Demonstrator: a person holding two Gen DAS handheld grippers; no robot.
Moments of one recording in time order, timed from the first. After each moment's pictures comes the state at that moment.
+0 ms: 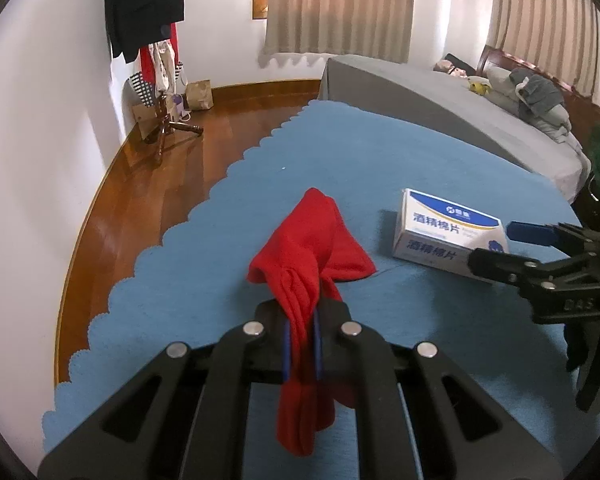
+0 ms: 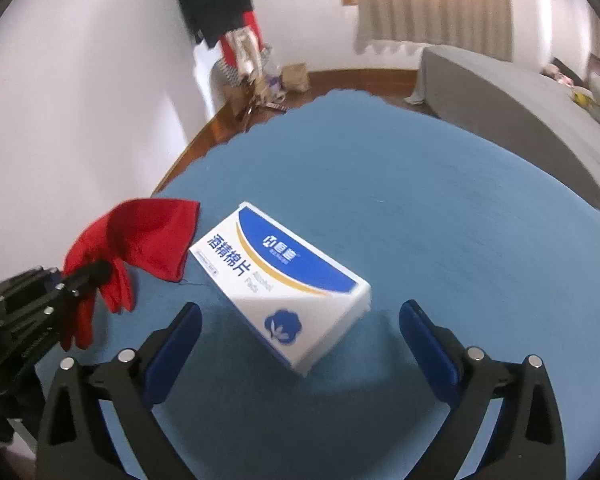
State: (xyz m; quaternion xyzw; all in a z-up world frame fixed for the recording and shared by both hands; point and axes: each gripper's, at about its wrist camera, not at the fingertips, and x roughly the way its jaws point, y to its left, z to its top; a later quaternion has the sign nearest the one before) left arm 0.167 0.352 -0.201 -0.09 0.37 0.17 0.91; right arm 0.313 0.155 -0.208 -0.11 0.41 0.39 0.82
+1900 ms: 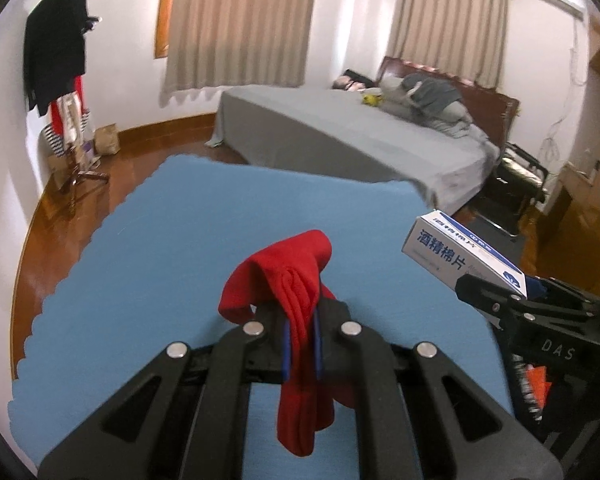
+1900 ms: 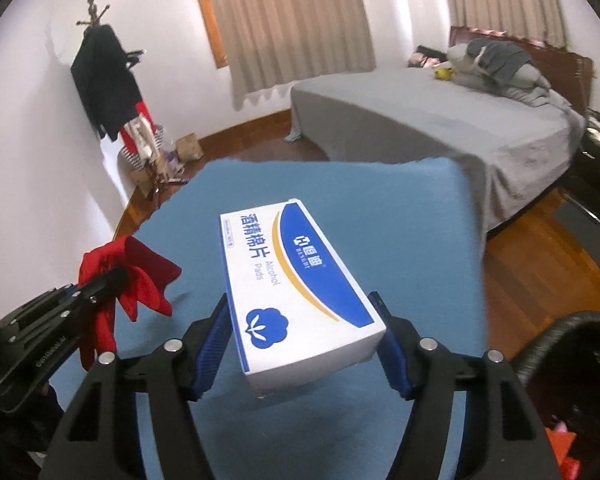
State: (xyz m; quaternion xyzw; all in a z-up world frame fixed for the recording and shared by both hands) left arm 0.149 0.179 -0.114 -0.07 0.31 0.00 0.95; right arm 0.182 -0.059 -0.114 0.04 0.35 0.18 0.92
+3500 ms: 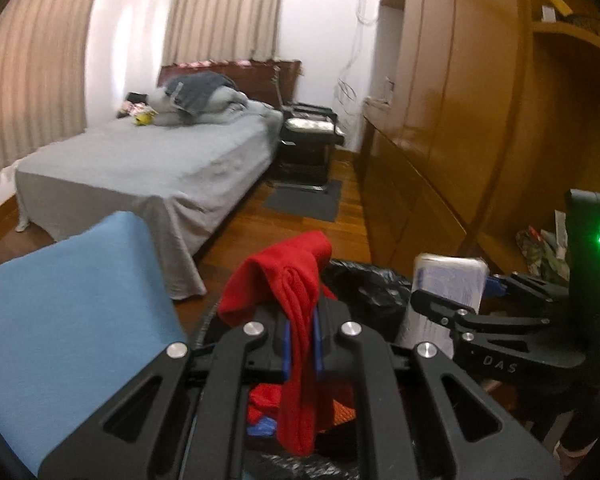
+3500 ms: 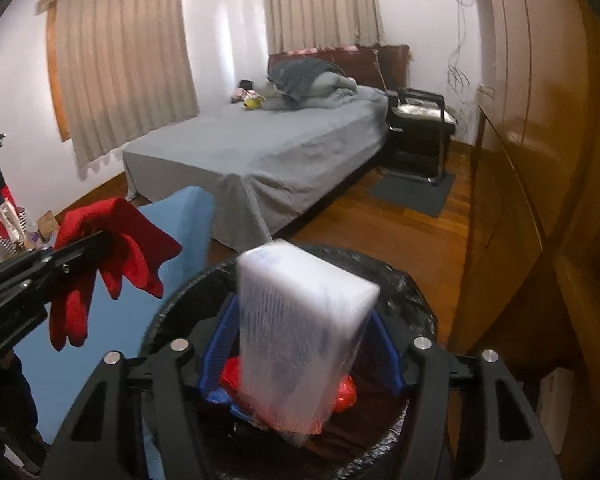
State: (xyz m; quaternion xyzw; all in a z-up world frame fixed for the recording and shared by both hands) left arm 0.092 -0.150 -0.103 0.04 0.28 -0.36 0.89; right arm 0.038 -0.340 -0.104 0.10 0.32 -0.11 0.94
